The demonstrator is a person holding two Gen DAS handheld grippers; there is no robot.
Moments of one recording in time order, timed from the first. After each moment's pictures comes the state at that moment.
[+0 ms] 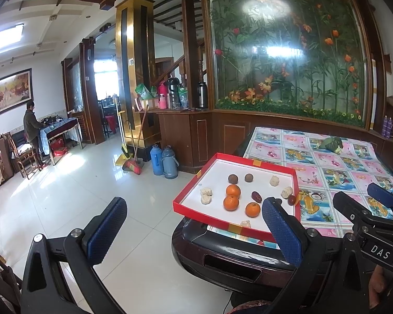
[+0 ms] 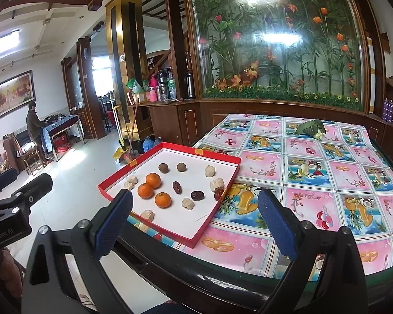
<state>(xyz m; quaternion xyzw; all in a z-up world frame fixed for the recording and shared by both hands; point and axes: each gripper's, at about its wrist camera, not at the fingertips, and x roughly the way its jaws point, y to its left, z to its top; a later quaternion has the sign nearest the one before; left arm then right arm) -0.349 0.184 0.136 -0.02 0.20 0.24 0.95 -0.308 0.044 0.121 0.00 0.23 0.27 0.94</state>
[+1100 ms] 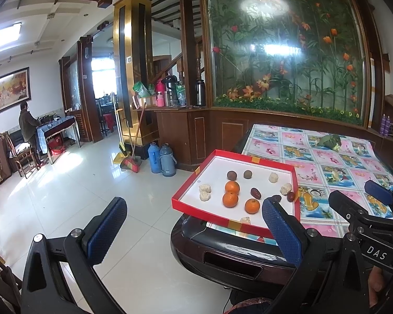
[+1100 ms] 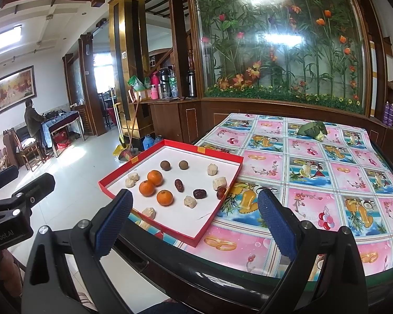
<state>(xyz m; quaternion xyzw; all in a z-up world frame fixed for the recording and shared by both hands) -0.350 0.188 0.130 -0.02 0.21 0.23 0.95 -0.309 0.048 0.120 -0.01 0.23 0.27 0.94</state>
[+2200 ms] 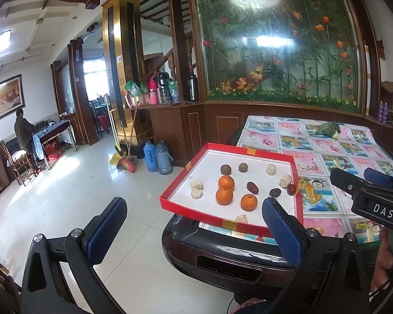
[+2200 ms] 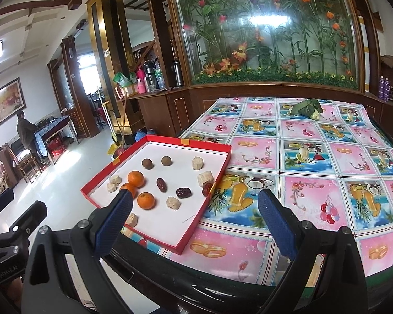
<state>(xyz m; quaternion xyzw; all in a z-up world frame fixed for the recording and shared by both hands) -0.325 0.186 0.115 0.00 0.23 0.22 0.95 -0.262 0.034 0.110 0.03 0.28 0.25 0.93</state>
